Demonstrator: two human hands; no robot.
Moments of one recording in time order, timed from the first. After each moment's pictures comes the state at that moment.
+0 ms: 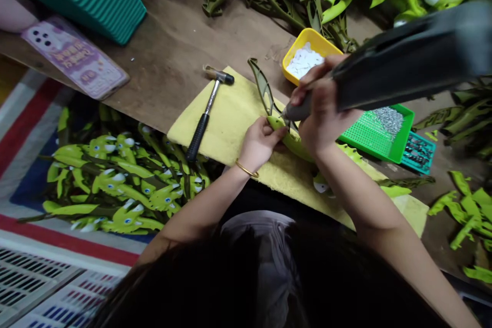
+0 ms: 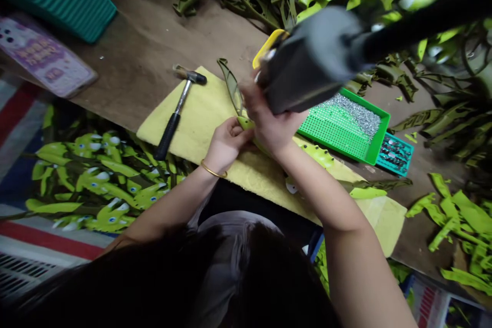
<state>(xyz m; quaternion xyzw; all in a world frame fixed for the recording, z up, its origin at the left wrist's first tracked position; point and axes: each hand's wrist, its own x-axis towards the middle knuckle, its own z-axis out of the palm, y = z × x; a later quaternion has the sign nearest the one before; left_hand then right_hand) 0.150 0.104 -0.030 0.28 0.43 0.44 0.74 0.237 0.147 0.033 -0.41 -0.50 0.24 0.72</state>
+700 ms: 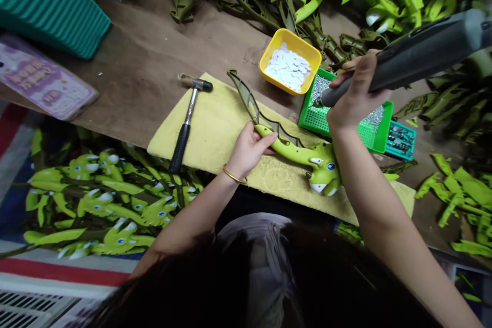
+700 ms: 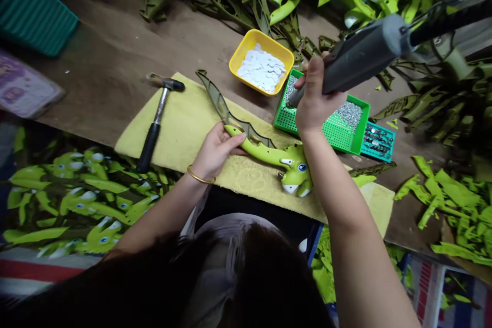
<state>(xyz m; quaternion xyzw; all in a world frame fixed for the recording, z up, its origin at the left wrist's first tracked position) 0.152 0.102 -0.027 0.30 0.41 0.38 0.77 0.343 0.175 0.007 -0.51 -0.42 0.04 0.75</state>
